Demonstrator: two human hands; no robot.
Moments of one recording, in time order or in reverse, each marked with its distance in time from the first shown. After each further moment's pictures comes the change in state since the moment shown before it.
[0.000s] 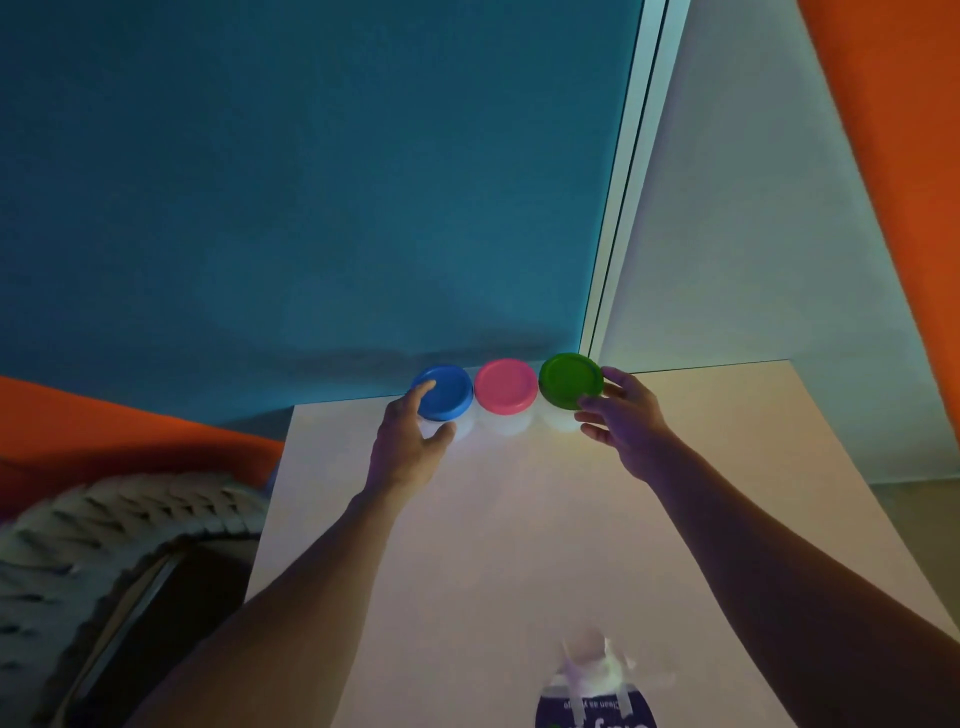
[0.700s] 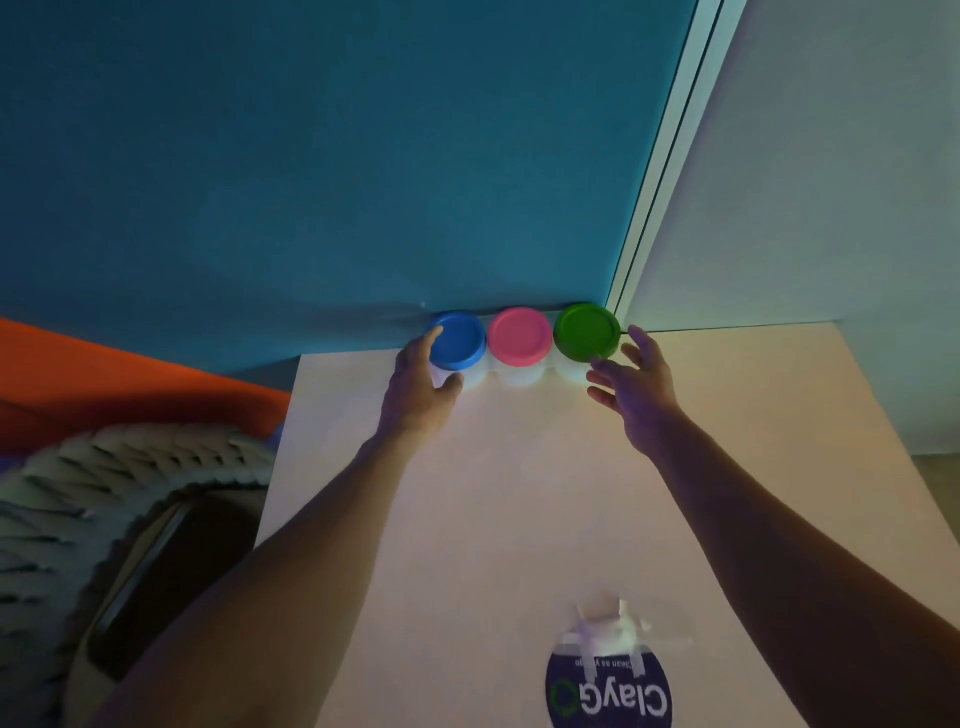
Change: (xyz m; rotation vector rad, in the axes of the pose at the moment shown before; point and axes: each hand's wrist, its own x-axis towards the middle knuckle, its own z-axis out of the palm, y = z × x) left_hand 0.026 -0.011 0.012 -0.033 -0.012 -0.019; right_hand 0.020 0.024 0.017 0.060 0.052 -0.054
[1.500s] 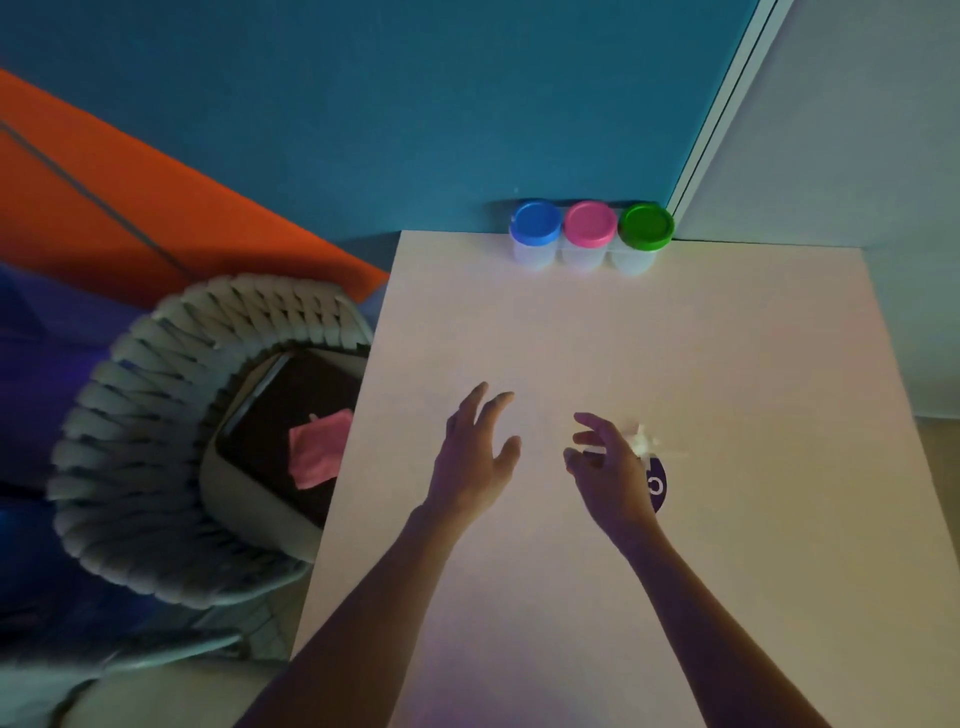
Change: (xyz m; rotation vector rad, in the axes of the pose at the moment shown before) left_hand -0.315 -0.021 -0.040 0.168 -0.091 0.022; right_hand -0.299 0.120 -0.023 -0.631 -0.147 -0.147
